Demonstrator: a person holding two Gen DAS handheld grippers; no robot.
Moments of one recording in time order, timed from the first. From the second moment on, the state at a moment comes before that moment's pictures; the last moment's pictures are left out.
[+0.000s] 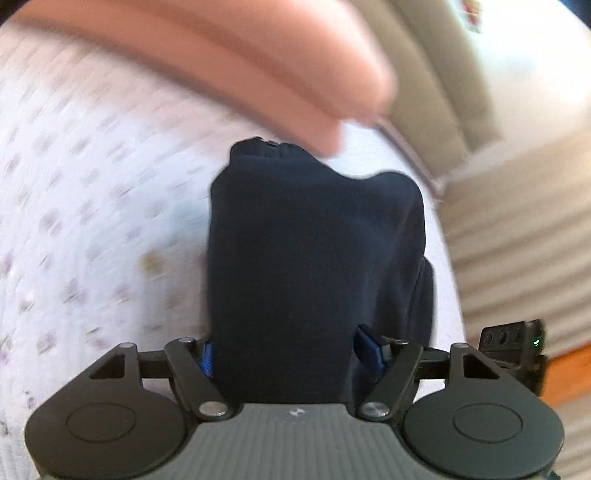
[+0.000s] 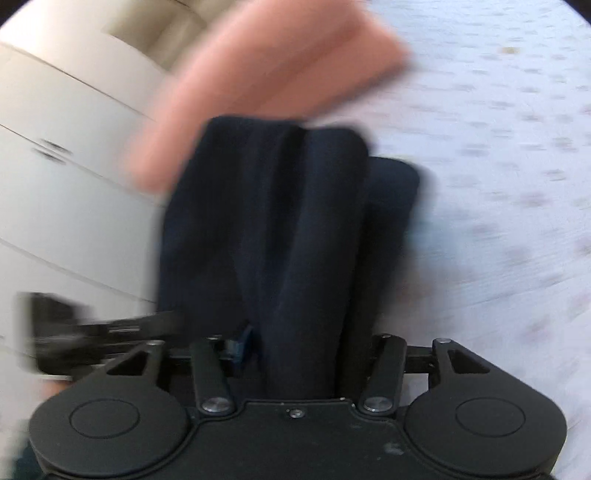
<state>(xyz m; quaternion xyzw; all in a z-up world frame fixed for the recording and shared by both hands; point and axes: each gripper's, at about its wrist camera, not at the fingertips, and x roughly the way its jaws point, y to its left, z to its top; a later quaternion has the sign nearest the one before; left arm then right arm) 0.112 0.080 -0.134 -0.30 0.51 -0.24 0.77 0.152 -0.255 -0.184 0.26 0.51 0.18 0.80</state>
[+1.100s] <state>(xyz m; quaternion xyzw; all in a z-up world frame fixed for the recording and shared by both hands) 0.020 0.019 -0.152 -0.09 0.54 -0.30 0.78 0.229 -0.094 -0.181 -0.01 0.49 0.24 0.84</state>
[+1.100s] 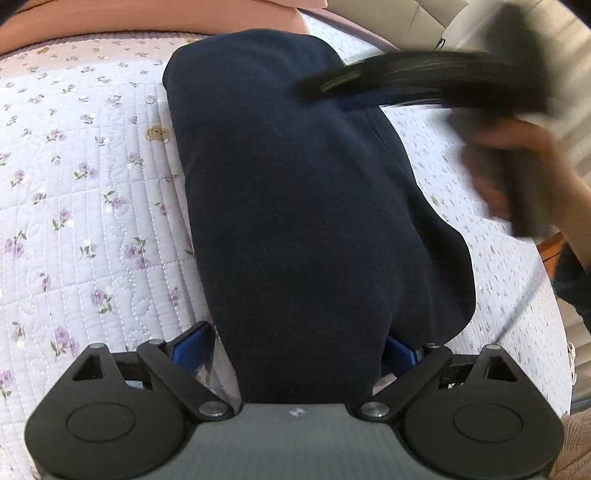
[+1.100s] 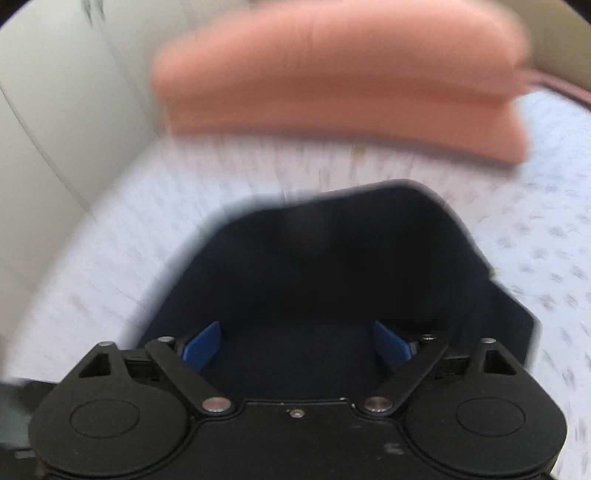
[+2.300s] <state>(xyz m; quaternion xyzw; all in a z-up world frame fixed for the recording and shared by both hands) -0.057 0.001 0.012 0.06 0.49 -0.11 0.86 -0.013 -0.205 -0.020 0.06 0.39 0.11 0.91</state>
